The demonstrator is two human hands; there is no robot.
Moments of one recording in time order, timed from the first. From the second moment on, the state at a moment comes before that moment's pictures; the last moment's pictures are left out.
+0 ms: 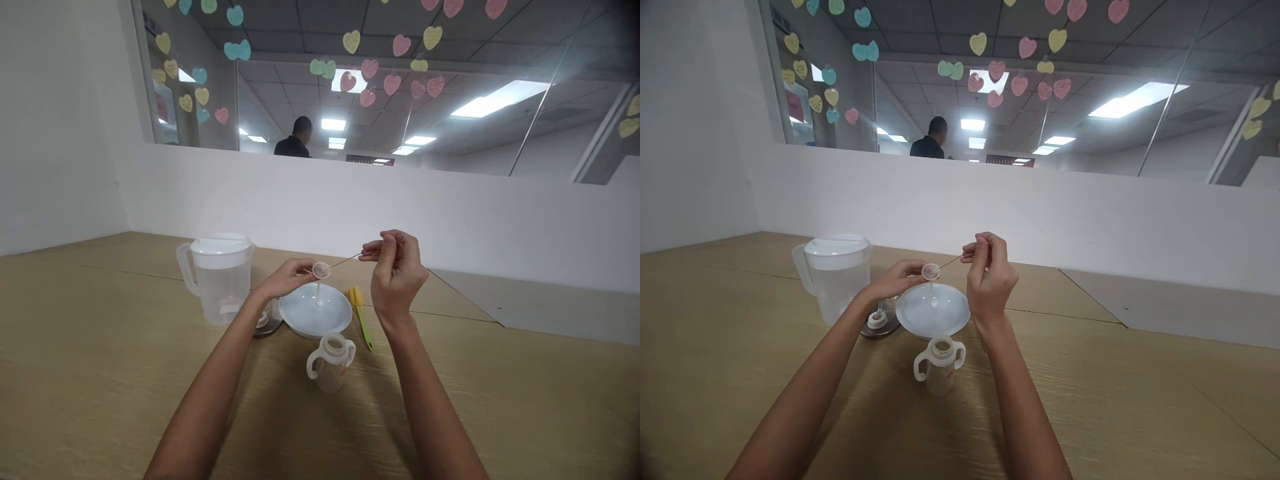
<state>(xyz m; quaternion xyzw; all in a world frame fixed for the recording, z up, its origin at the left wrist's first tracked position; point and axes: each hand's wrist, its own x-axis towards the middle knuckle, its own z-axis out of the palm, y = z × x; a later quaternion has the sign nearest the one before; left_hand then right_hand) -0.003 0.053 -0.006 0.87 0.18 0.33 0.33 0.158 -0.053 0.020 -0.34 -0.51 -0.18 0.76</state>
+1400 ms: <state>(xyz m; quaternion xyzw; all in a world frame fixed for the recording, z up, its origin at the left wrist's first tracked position) 0.011 0.051 -0.007 0.82 0.20 0.41 0.35 0.161 -0.011 -0.009 -0.48 -0.55 0.04 0.69</state>
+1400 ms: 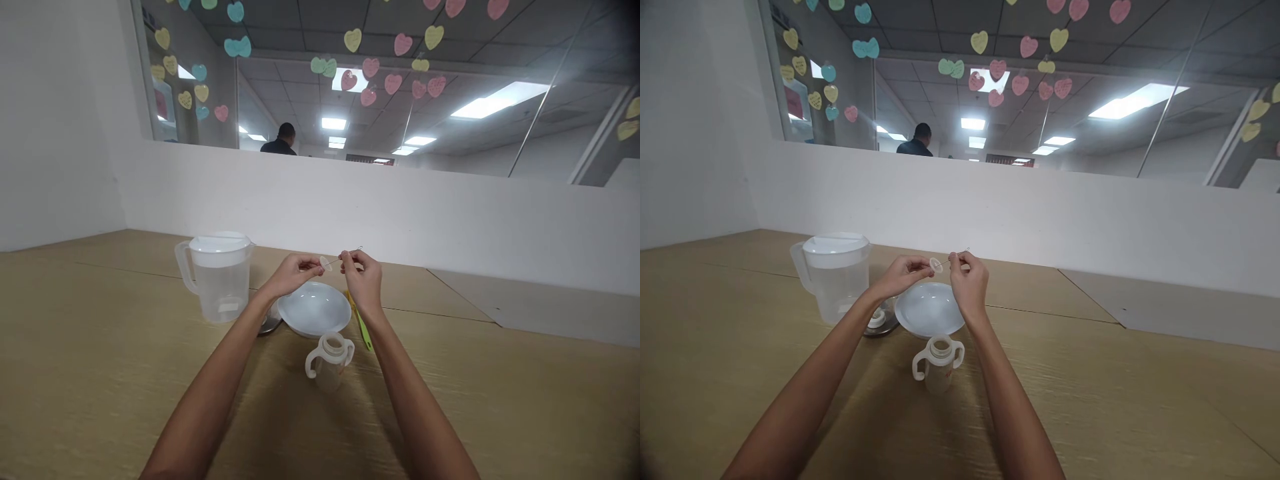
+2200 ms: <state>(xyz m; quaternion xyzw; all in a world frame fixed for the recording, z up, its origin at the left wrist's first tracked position) 0.012 0.049 -0.008 0.82 0.24 0.39 0.33 0.154 -0.008 -0.012 -0.53 -0.58 0.01 0.61</state>
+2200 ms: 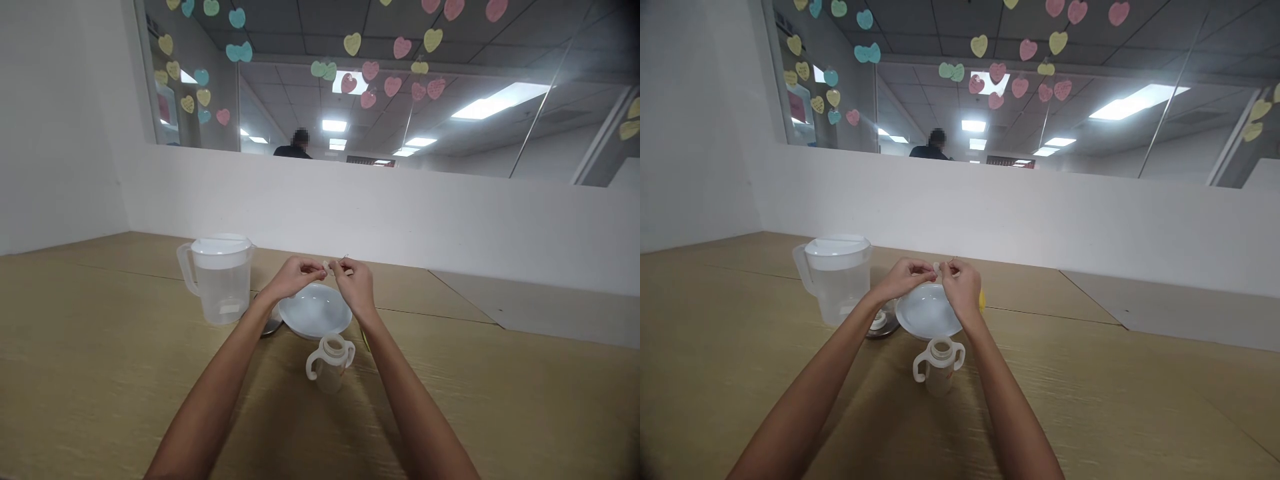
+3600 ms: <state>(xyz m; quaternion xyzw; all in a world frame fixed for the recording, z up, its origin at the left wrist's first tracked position) -0.012 0.039 0.015 0.83 0.21 0.40 0.32 0.219 -0.070 0.039 -0.34 -0.39 -0.03 0.86</state>
